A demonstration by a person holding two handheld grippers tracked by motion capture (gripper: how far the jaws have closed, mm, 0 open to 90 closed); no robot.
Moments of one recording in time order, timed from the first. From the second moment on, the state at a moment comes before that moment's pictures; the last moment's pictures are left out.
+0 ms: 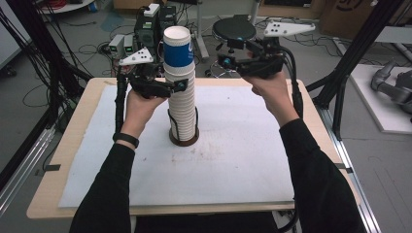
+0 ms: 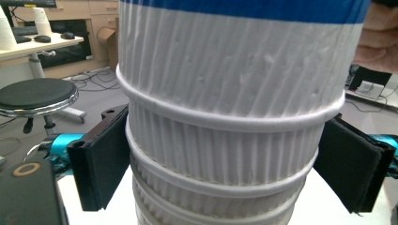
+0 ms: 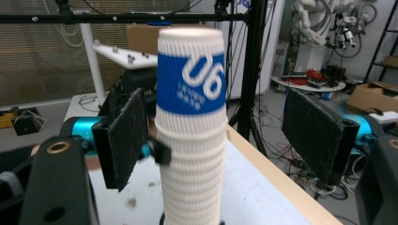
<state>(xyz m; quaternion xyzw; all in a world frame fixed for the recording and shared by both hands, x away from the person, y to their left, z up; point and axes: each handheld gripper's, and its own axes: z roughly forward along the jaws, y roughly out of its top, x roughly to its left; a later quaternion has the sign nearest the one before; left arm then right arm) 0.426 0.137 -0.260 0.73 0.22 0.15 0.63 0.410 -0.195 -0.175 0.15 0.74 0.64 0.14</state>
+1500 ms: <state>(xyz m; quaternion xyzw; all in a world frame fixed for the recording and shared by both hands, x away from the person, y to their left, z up) 0.427 0.137 -0.261 0.73 0.22 0.15 0.64 0.441 -0.090 -0.146 0.17 0.76 0.62 0.11</state>
